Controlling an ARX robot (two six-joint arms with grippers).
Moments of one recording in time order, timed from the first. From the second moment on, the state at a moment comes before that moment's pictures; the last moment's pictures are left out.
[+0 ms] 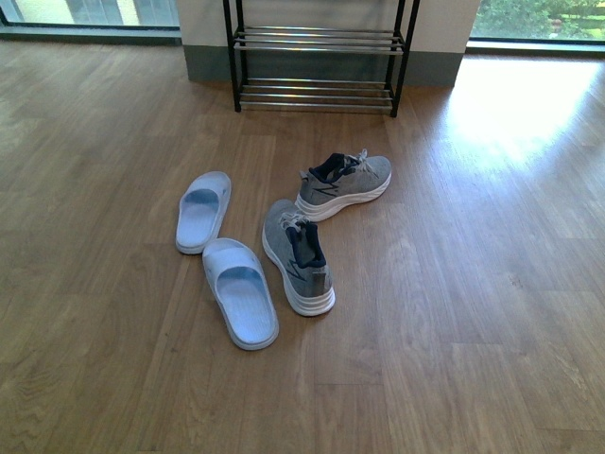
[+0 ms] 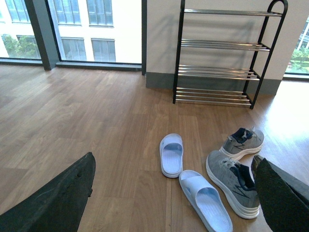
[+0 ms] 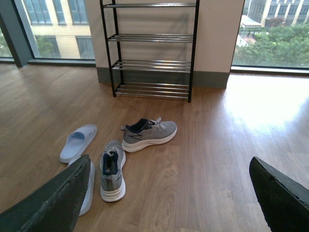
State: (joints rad) left arm 0.00 0.02 0.01 0.00 0.00 -0.01; right arm 0.00 0.00 0.02 0.00 0.00 0.00
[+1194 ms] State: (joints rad) left arm 0.00 0.02 0.01 0.00 0.00 -0.01; right arm 0.00 0.00 0.02 0.00 0.00 0.00
